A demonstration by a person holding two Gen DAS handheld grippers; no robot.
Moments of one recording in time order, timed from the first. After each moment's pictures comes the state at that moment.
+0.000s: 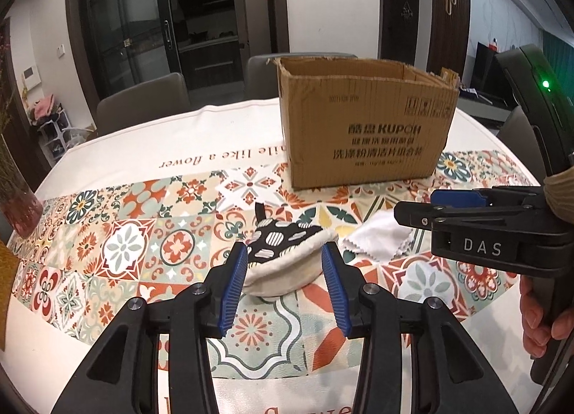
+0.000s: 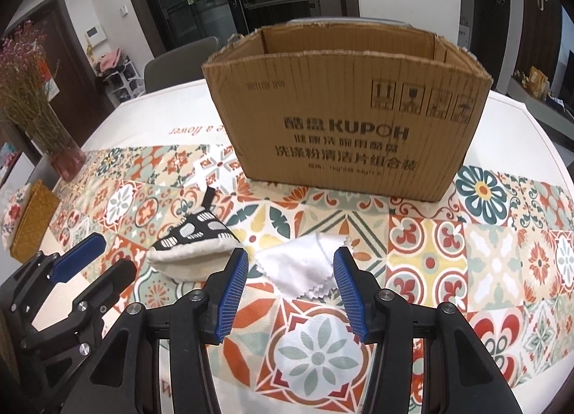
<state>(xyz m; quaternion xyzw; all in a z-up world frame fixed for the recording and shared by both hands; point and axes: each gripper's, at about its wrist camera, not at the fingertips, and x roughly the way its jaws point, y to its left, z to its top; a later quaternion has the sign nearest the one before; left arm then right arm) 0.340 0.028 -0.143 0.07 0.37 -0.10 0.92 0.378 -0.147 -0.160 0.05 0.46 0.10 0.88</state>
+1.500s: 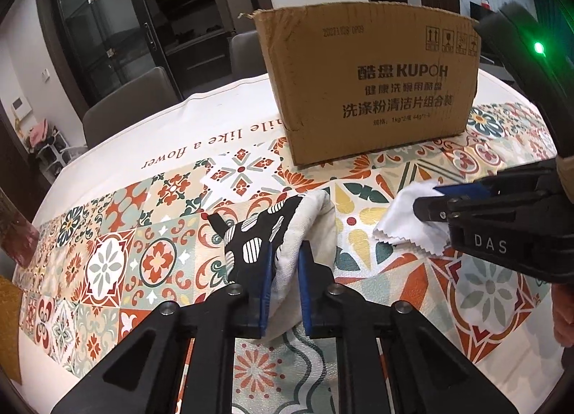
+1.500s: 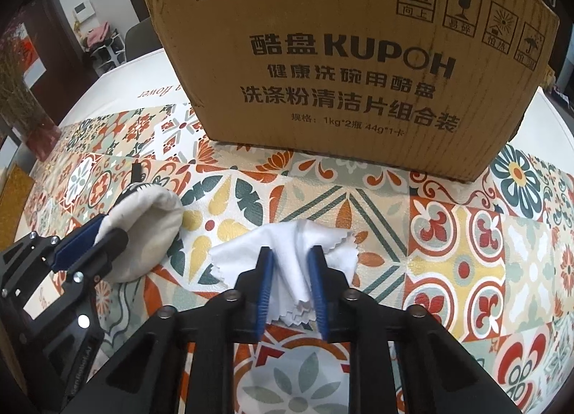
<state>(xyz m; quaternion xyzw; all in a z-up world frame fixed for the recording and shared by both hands) 0.385 0.009 -0.196 0.14 0.39 -0.10 0.91 0.421 -0.141 -0.226 0.03 0.50 0.09 0.86</state>
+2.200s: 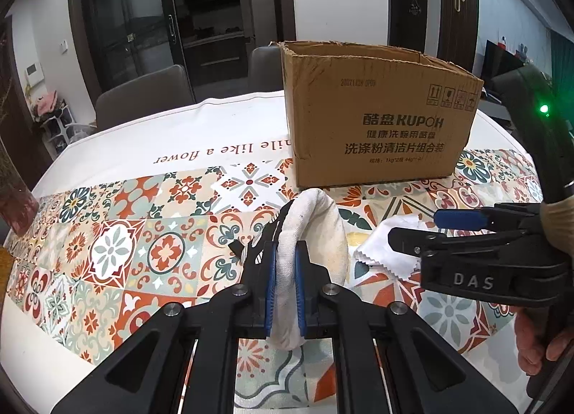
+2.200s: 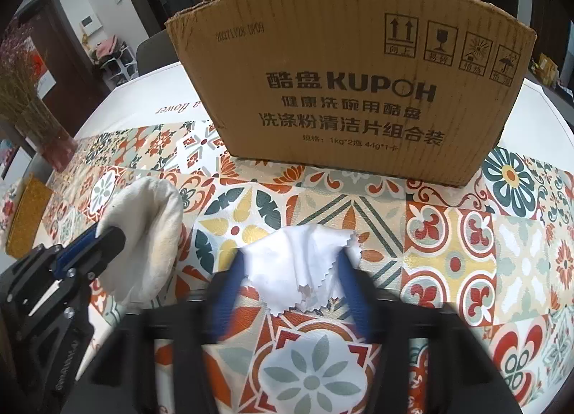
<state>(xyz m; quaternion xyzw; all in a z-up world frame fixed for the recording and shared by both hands) 0.368 0.017 -0.165 0.07 0.38 -0.09 0.92 0.407 -0.147 -0.200 0.05 0.49 0.11 0.86</state>
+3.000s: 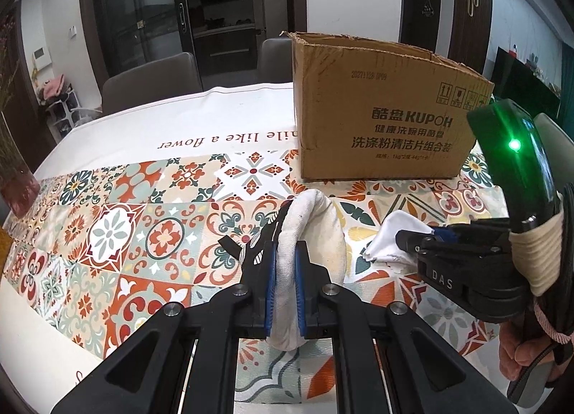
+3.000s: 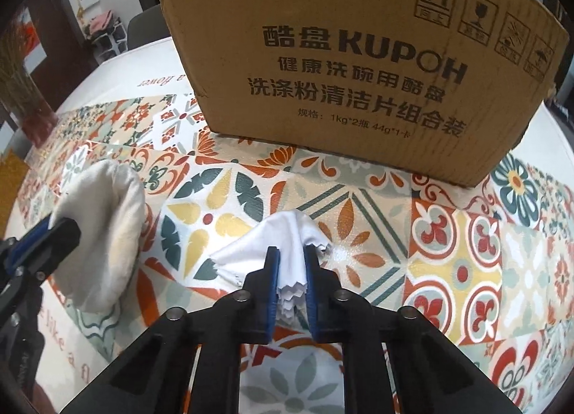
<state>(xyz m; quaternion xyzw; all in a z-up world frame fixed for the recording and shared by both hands) 0.369 0.019 -0.170 0.05 0.39 -0.07 0.92 0.420 -0.138 -0.227 0.01 0.51 0.09 0.86</state>
